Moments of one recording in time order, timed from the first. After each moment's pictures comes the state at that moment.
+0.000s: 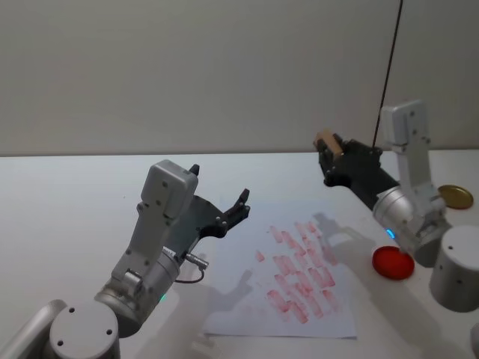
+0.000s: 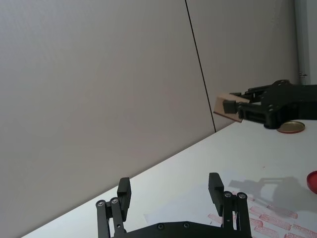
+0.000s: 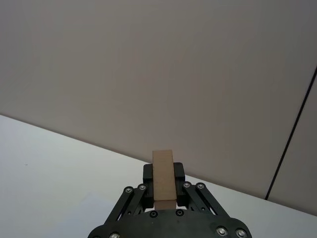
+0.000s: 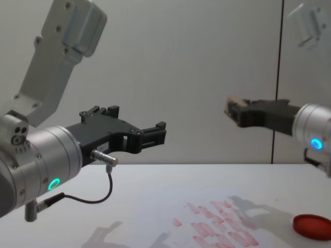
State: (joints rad) left arm -0.24 0.38 0.45 -1.63 -0.20 0.01 -0.01; right arm 0.42 0.10 -0.26 -1.30 0.09 0.04 0.23
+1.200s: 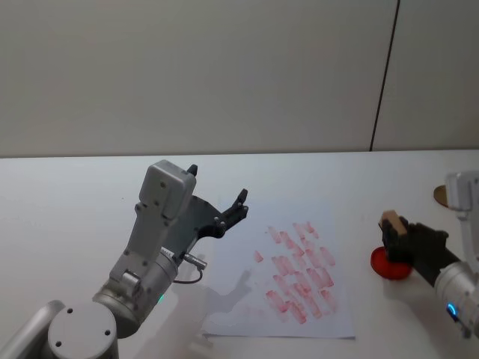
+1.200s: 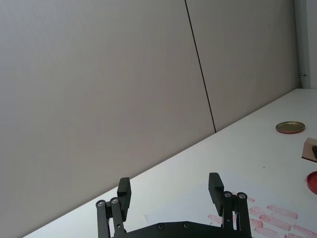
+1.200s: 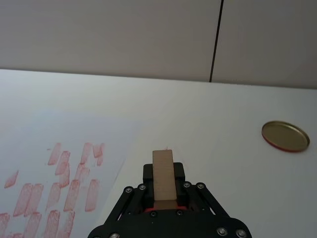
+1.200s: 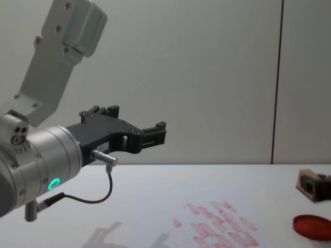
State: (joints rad) left arm -0.24 0.38 0.45 -1.63 -0.20 0.01 -0.01; right arm 0.13 0.23 -0.19 -1.56 0.24 0.31 0.06
